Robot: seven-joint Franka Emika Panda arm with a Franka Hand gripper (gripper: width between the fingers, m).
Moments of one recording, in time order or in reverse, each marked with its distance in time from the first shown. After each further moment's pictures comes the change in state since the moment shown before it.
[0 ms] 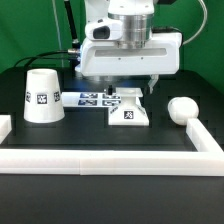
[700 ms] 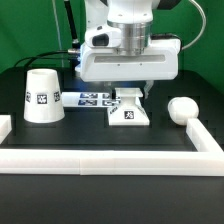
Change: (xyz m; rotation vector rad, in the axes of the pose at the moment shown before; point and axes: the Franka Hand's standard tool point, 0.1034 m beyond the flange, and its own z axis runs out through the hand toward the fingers) arm -0.005 0.000 0.010 0.007 -0.021 0.022
